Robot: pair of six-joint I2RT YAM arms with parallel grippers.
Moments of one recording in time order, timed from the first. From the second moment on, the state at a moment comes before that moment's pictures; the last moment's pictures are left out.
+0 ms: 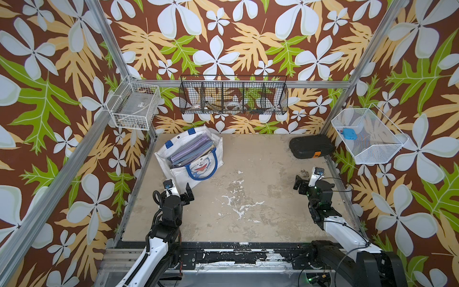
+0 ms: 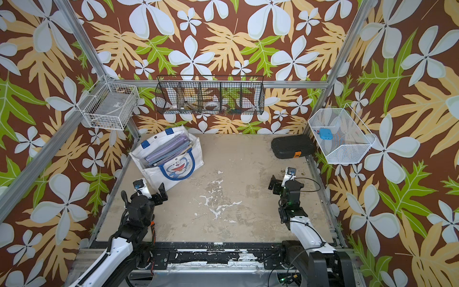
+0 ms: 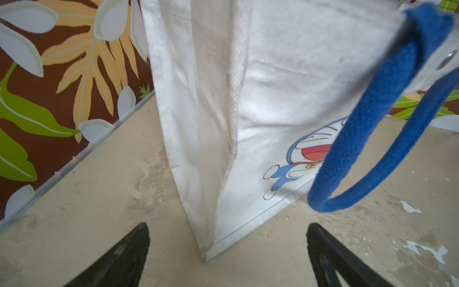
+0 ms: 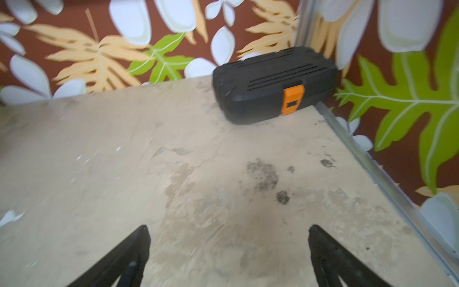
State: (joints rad) left arm -0.23 0.62 0.14 0.20 -0.43 -0.26; right arm -0.04 1.03 0.28 0.40 0.13 0.14
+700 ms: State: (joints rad) left arm -0.14 1.39 0.07 1.20 -0.37 -0.07; right arm -0.11 1.33 0.13 1.02 0.04 0.10
